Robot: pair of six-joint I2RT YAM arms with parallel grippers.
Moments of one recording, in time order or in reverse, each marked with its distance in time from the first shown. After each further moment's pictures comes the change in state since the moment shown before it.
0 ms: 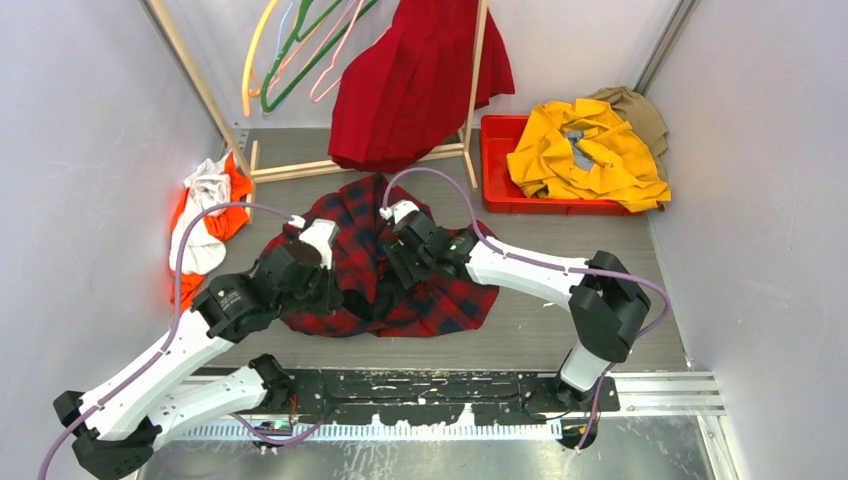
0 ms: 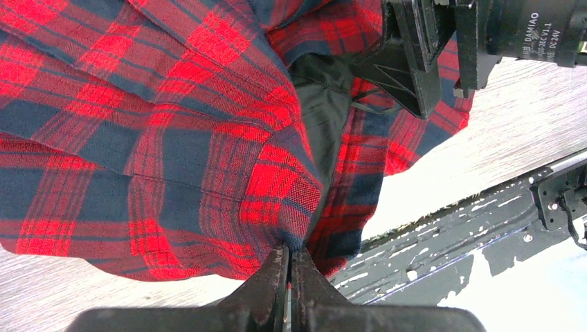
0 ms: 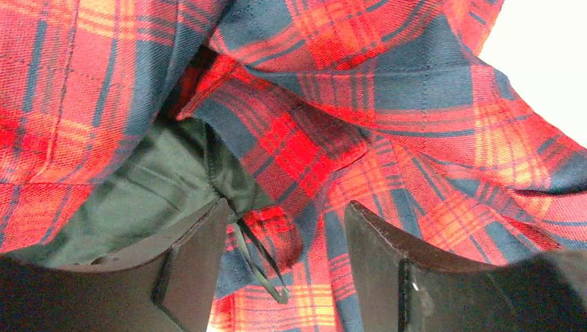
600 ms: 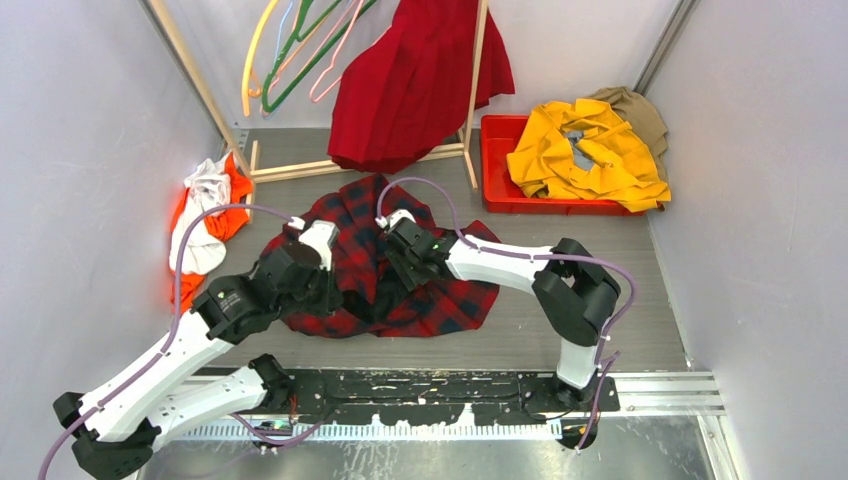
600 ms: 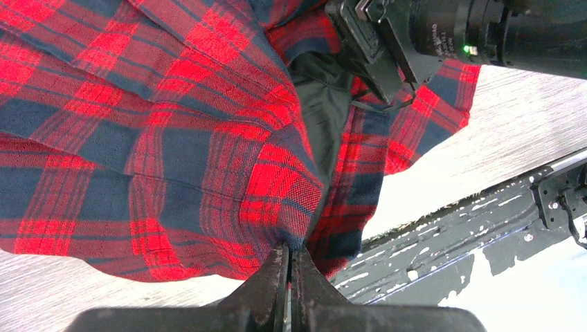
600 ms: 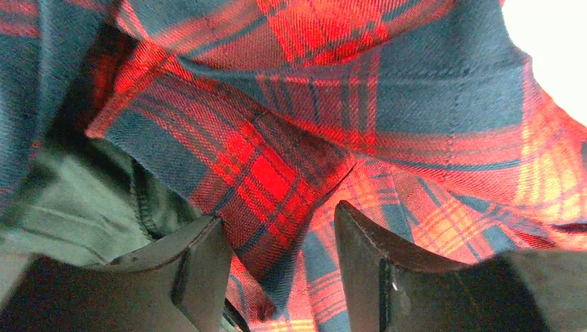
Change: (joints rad) left arm 0.000 -0.010 -0.016 0.005 0.003 0.000; right arm 0.009 0.158 0.036 -0.026 0.069 -0.022
